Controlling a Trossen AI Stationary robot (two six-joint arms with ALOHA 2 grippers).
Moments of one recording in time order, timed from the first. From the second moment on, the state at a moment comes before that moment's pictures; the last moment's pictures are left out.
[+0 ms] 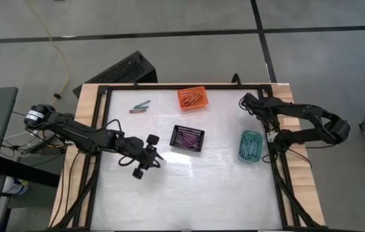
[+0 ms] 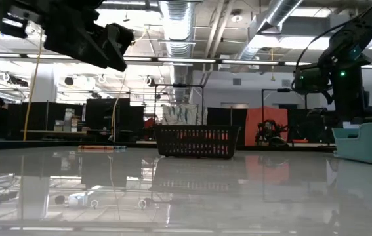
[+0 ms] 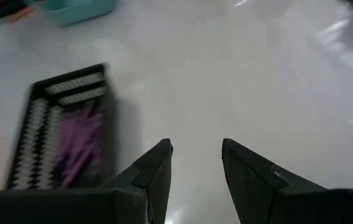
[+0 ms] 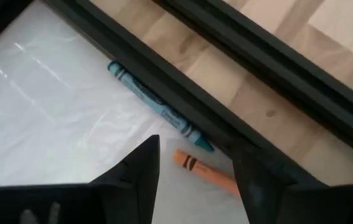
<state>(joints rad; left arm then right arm) -0.23 1.23 0.68 -0.04 -0.04 0.25 -0.81 1.21 0.53 -0.81 0.53 1.64</state>
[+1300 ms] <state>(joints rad) 0.27 1.23 0.71 0.06 0.34 -0.19 -0.89 1.26 0.53 -0.77 0.40 1.51</state>
